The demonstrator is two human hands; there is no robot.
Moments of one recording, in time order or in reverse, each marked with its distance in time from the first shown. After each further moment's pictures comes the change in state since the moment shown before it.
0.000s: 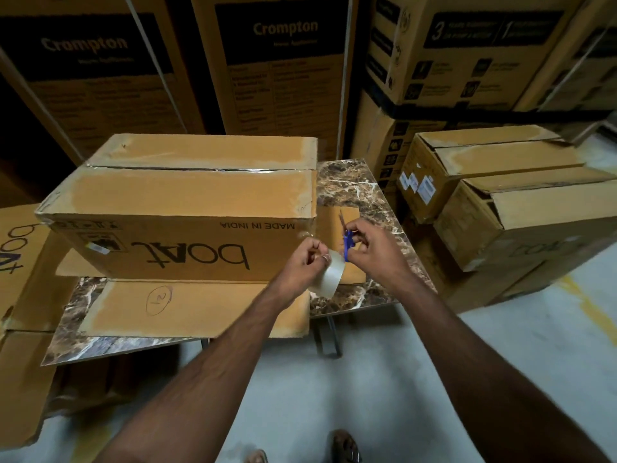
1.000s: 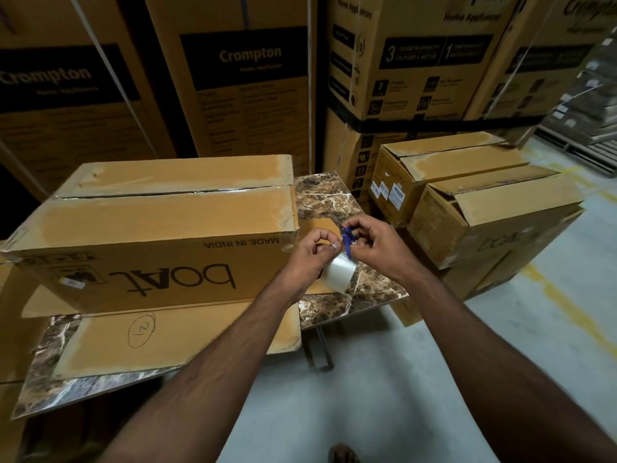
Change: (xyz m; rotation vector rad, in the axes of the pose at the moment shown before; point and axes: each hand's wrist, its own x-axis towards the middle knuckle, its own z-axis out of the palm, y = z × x) left_hand 0.010 0.056 0.034 -0.176 -0.173 0.067; right_hand -0.027 -0.018 -0.058 0.223 0.027 -0.023
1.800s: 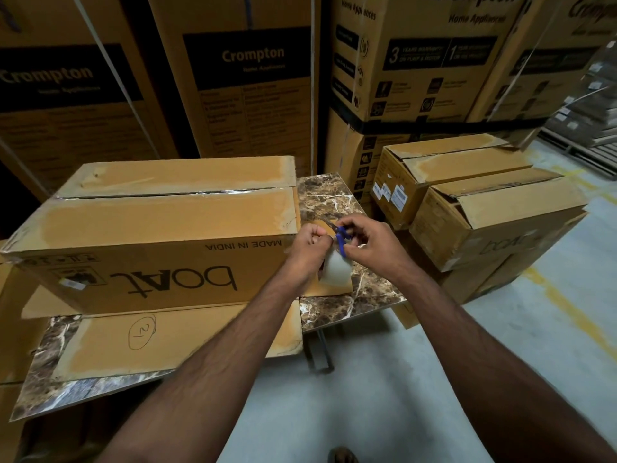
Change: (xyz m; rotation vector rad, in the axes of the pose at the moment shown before) left_hand 0.015 0.012 -0.004 0.080 0.229 -0.071; right_hand 0.014 -0.005 0.013 -0.156 0.049 -0.075
